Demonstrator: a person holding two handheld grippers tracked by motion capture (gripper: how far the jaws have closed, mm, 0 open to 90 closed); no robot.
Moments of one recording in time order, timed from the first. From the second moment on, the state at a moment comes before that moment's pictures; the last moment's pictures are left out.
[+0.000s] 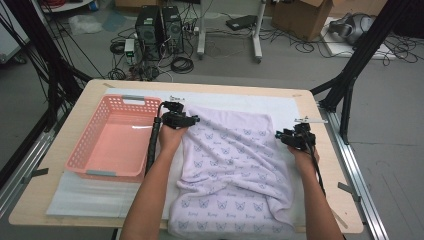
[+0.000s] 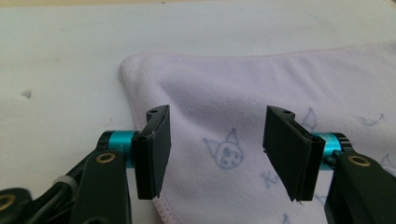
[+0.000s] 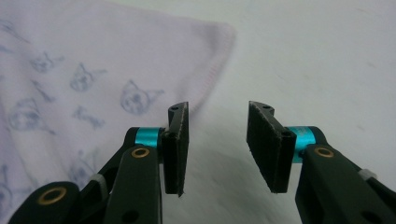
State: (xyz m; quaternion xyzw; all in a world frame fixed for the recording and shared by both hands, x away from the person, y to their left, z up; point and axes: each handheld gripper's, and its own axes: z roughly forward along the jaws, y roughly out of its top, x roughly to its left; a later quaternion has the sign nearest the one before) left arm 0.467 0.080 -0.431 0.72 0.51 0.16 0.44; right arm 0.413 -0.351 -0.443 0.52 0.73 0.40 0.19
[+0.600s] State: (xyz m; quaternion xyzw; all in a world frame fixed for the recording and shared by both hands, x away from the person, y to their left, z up) left arm 0.449 0.077 -0.429 0.74 0.49 0.17 0.43; right arm 0.471 -0.329 -0.411 0.54 0.70 0.35 0.31
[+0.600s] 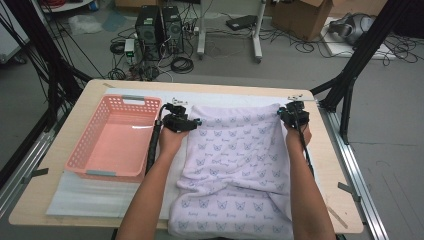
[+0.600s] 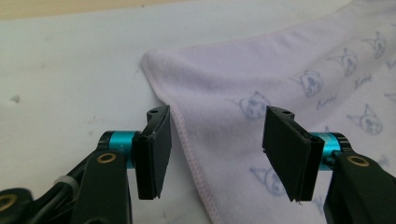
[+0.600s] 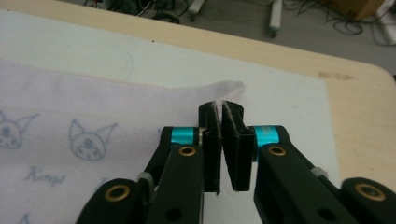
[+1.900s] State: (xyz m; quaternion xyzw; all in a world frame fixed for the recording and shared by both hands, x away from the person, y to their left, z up) left arm 0.437 0.087 -0.449 0.70 0.52 0.23 0.43; right arm 0.382 -0.336 -0.446 0.48 0.78 0.36 0.20
